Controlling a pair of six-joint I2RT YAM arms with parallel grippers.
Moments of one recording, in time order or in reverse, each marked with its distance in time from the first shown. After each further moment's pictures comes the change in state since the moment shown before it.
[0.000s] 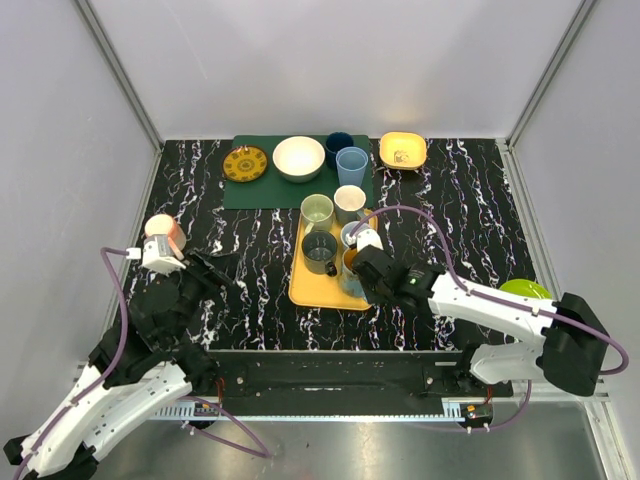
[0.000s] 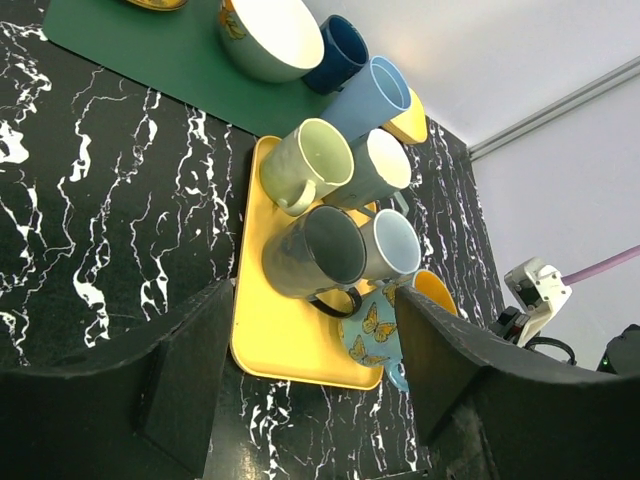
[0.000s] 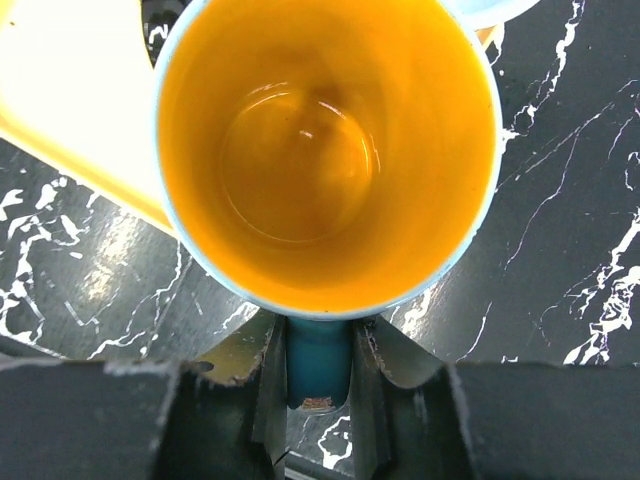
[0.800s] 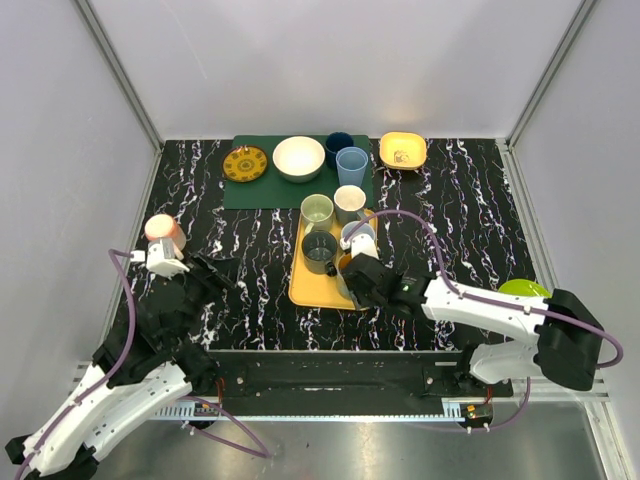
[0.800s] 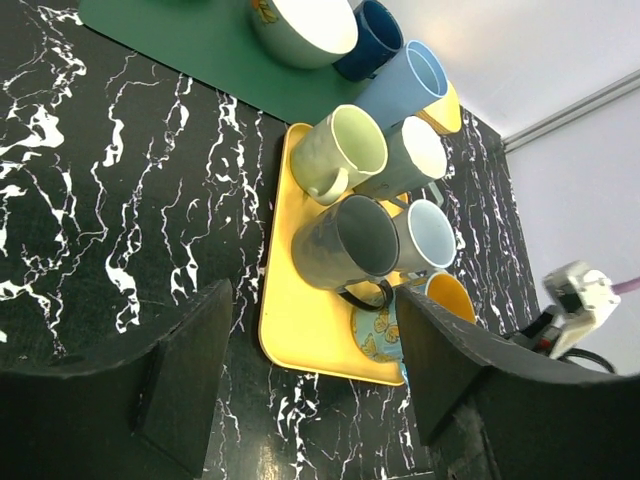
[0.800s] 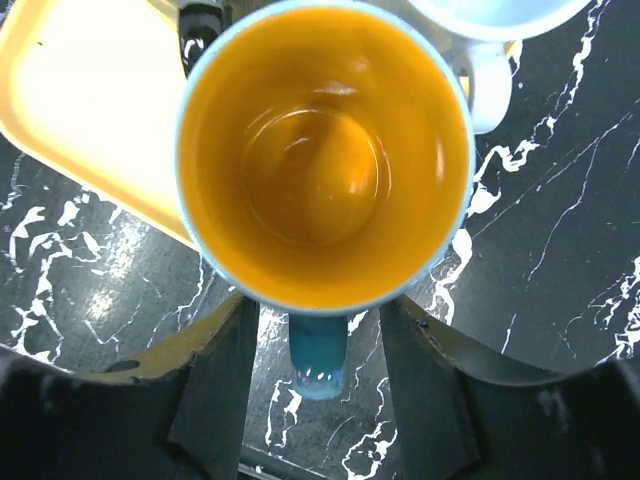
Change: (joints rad) left arm 0.000 -0.013 -0.038 -0.036 -0.021 0.000; right arm 0.066 0.051 -0.033 0.082 0.082 0.045
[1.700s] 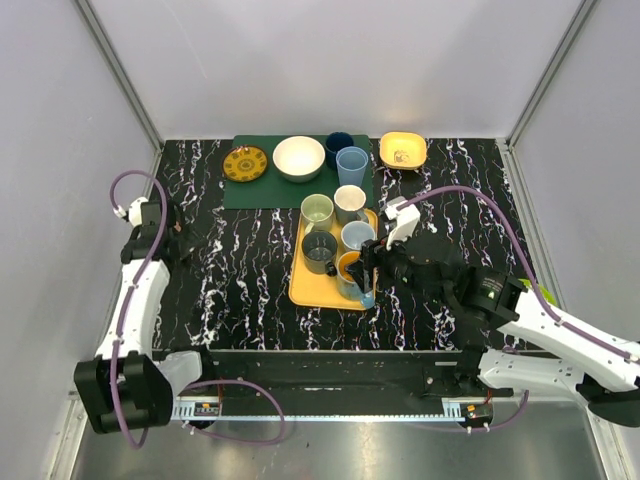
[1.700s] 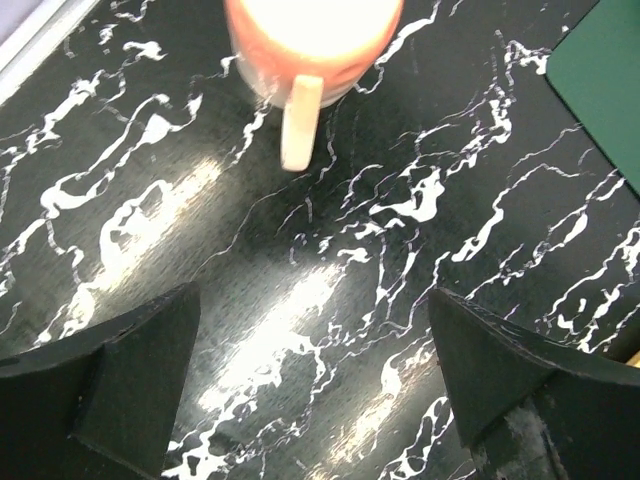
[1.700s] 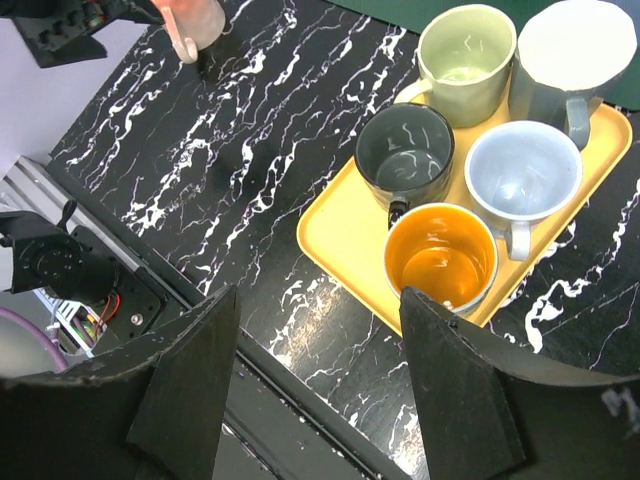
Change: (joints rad) left arm 0.888 0.773 0.195 -0.021 0.229 0.247; right arm 0.017 -0.383 0.236 -0.085 -0.159 0.019
